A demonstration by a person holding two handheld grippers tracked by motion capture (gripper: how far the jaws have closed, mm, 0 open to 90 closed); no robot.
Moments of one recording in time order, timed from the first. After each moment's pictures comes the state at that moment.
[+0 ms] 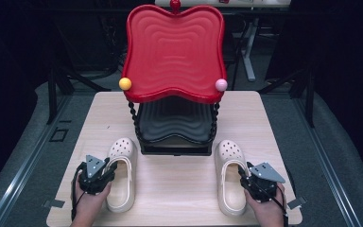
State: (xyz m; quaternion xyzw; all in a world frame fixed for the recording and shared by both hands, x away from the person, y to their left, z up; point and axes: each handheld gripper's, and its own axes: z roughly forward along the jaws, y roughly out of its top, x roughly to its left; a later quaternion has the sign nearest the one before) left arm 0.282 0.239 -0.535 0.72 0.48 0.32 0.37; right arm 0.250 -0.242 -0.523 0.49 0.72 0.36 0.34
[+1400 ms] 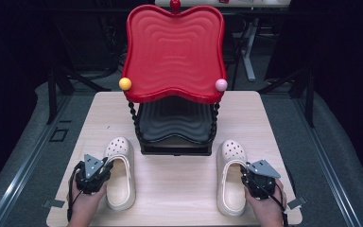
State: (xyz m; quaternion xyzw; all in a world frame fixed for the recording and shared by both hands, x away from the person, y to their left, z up) left arm 0.283 0.249 -0.533 0.74 0.46 0.33 0.36; right arm 0.256 -0.238 -0.519 0.51 0.72 0.32 0.34
